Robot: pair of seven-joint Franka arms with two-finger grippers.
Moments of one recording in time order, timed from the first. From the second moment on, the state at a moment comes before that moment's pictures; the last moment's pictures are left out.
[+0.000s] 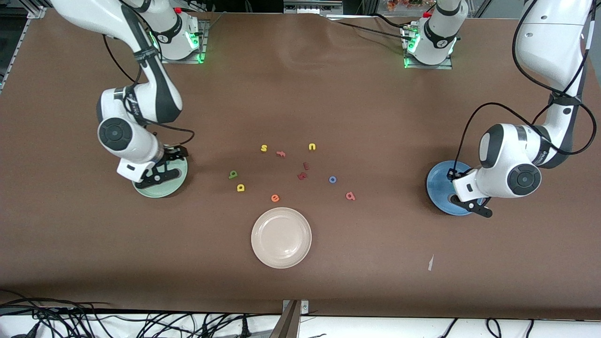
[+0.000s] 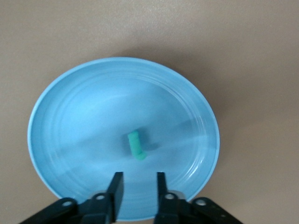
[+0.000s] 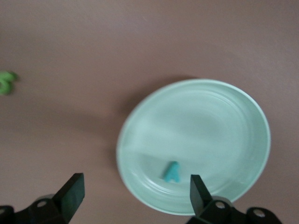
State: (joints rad) left arm 0.04 0.56 -0.07 -1.76 0.11 2.04 0.31; right arm 0.31 0.36 -0.06 -1.97 -0.07 2.18 -0.02
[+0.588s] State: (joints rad) left arm -0.11 0.62 -0.10 -1.61 0.02 2.04 -0.16; right arm 0.36 0.53 0.07 -1.81 -0.07 2.23 0.59
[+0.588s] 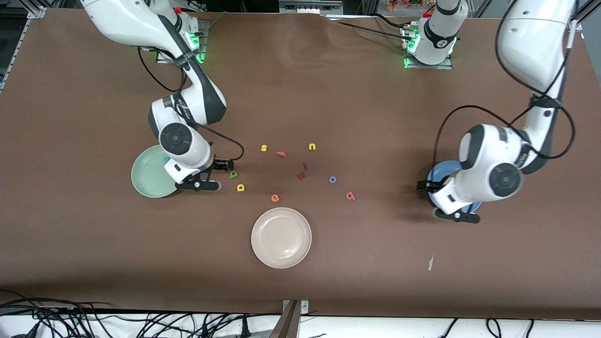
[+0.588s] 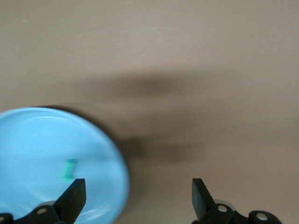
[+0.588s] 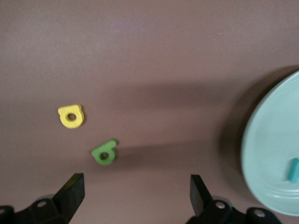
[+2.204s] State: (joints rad) left arm -0.41 0.89 -0.10 -1.38 -0.04 2.20 -0.84; right arm 0.41 0.65 0.07 -1.80 -0.07 2.35 0.97
